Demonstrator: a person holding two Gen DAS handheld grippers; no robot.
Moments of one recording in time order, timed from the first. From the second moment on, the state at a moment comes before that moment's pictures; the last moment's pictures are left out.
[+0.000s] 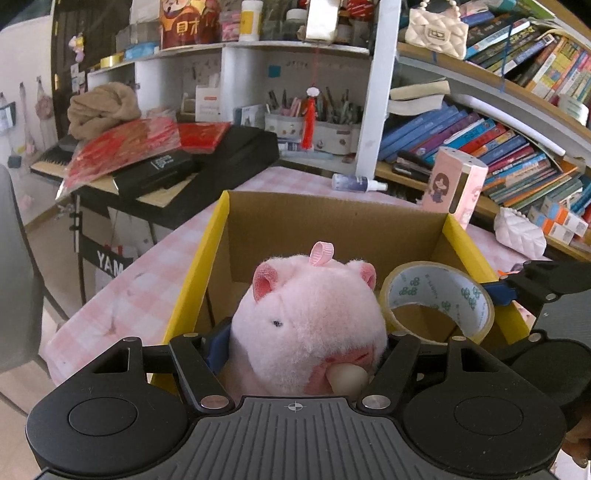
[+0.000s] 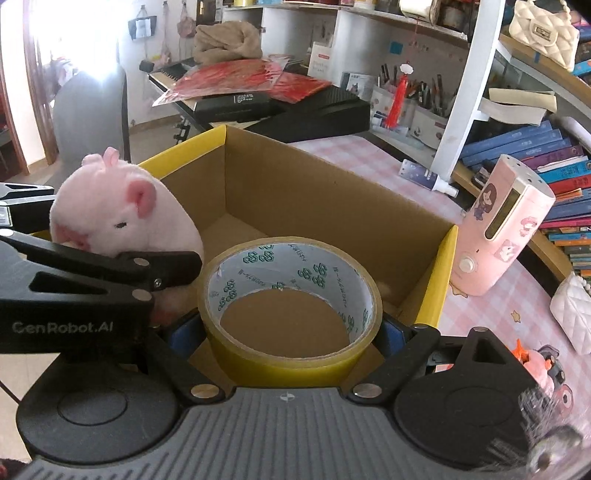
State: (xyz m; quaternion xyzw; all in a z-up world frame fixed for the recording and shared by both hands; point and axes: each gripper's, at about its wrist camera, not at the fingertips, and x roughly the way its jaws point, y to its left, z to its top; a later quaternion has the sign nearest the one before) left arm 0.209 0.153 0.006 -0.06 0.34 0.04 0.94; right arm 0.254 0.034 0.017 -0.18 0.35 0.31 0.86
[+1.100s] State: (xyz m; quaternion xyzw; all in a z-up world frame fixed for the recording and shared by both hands) left arm 0.097 0.174 0.051 -0.09 0.22 0.04 0.97; right arm 0.154 0.007 0.065 -0.10 0.25 0.21 0.94
